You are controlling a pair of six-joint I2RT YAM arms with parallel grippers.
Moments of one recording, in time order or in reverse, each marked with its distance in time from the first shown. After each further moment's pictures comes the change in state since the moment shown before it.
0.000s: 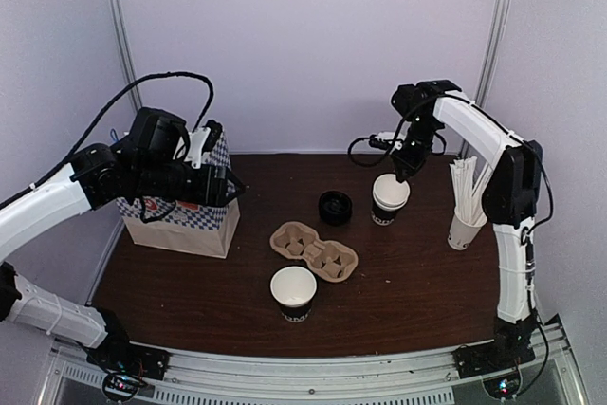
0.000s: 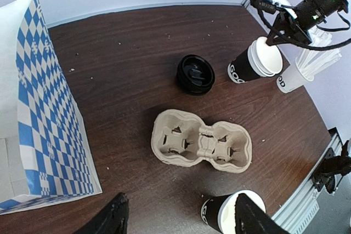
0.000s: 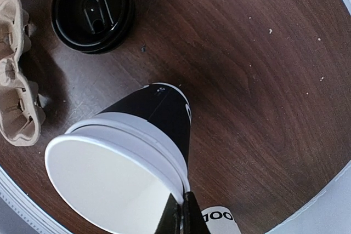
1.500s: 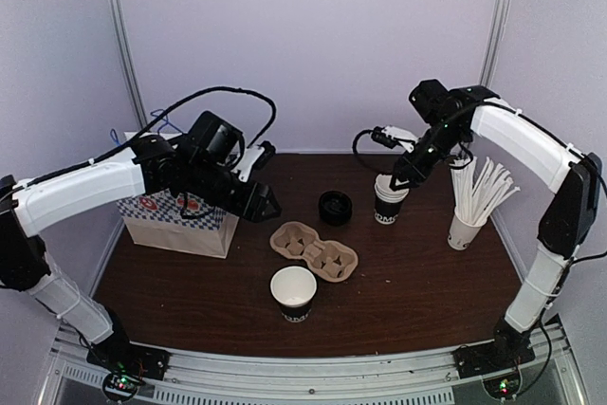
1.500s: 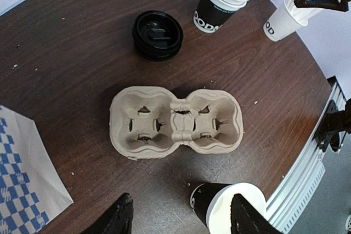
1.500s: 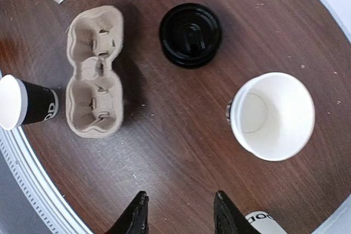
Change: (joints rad) left arm -0.049 0.257 0.114 -0.027 0.154 0.106; right arm 0.055 -0.434 -0.458 0.250 -0.178 0.064
